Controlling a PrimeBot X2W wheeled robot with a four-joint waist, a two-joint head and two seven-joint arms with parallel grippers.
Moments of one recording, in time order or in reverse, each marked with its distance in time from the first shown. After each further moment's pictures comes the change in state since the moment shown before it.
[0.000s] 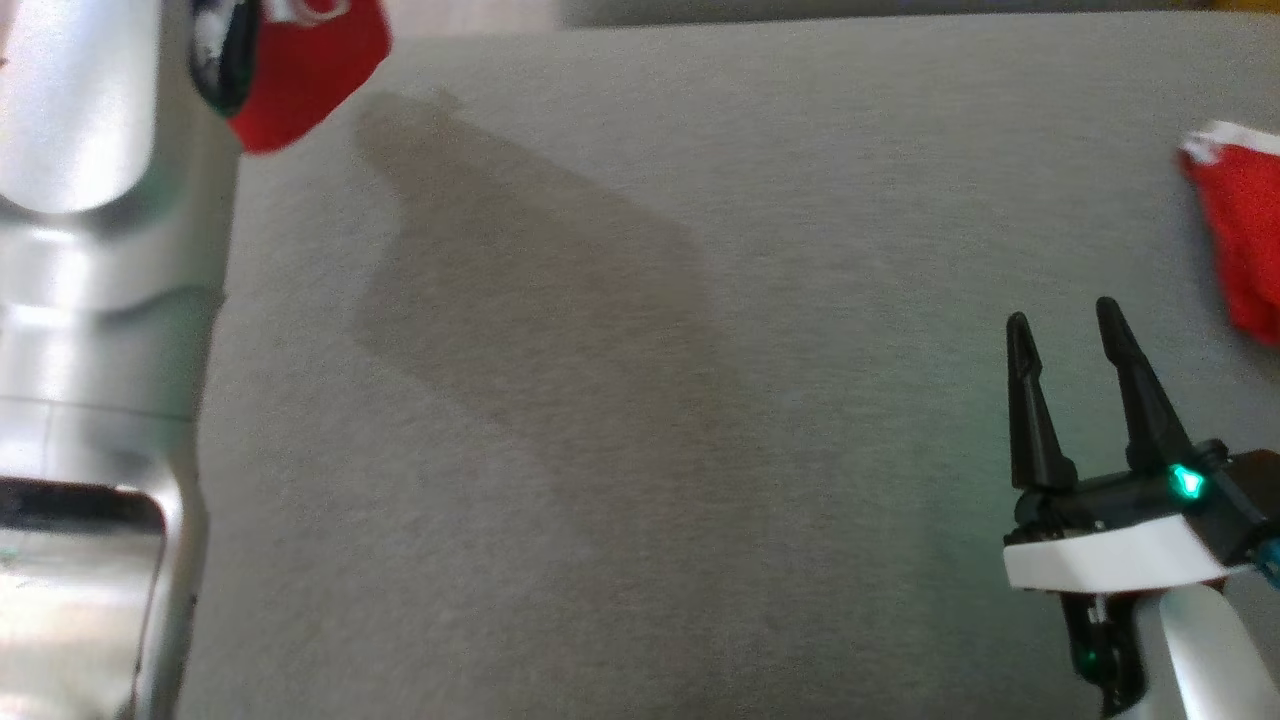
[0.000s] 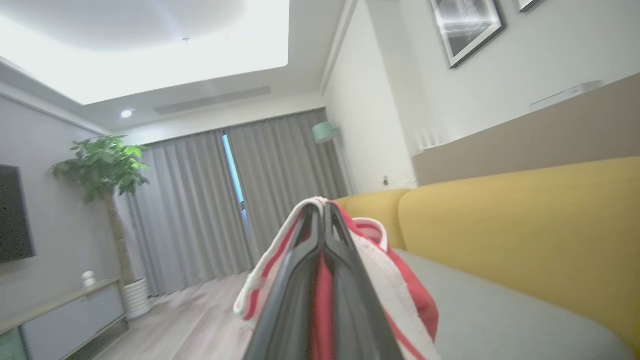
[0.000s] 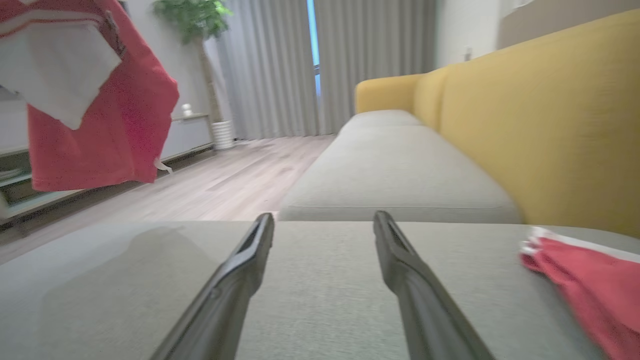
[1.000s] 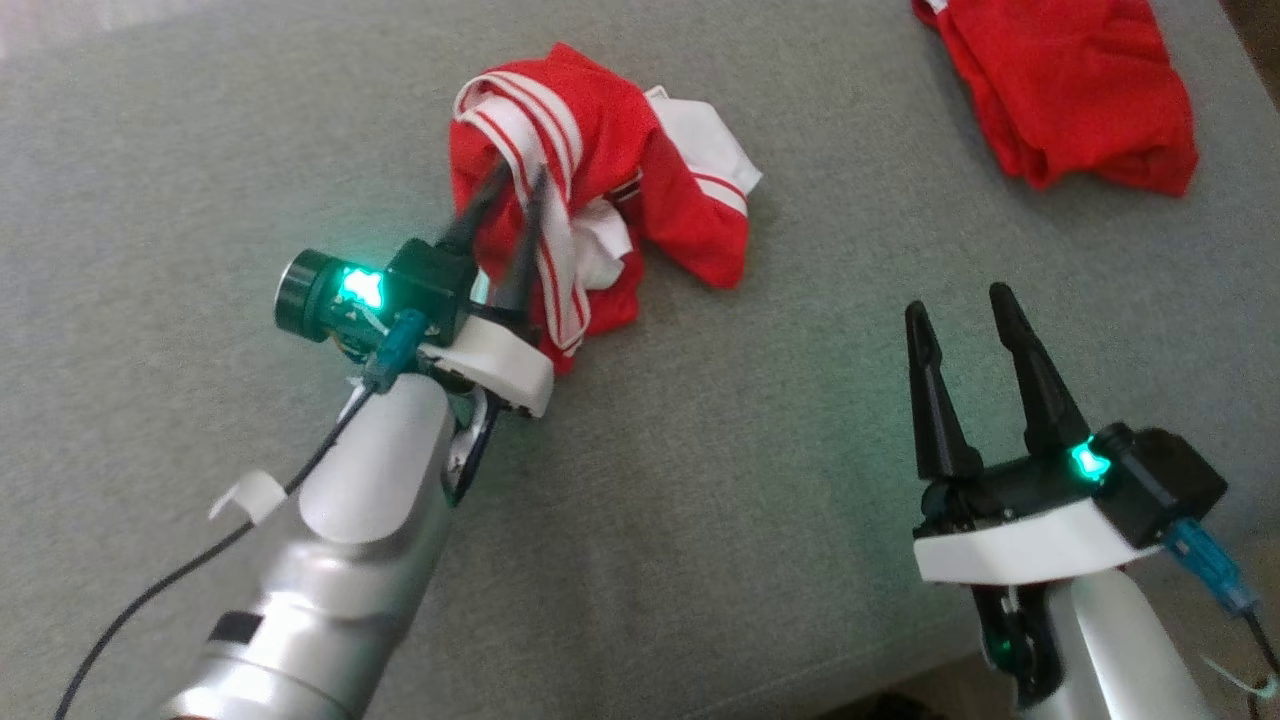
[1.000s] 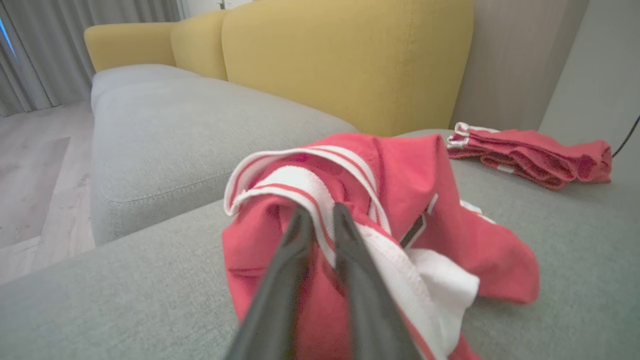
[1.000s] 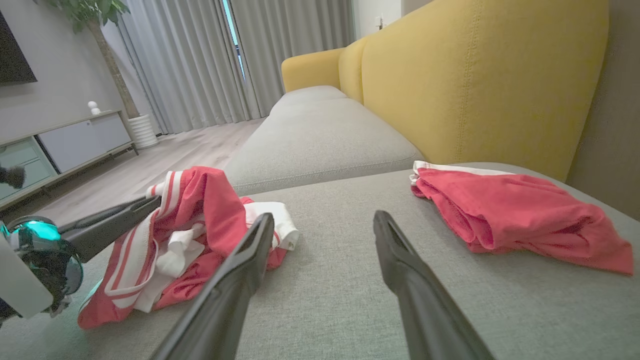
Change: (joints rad) left arm 0.508 -0.109 -0.220 0.010 -0.044 0.102 -0.037; right arm -0.055 0.077 0.112 0.022 0.026 0.000 0.000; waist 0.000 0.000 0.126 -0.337
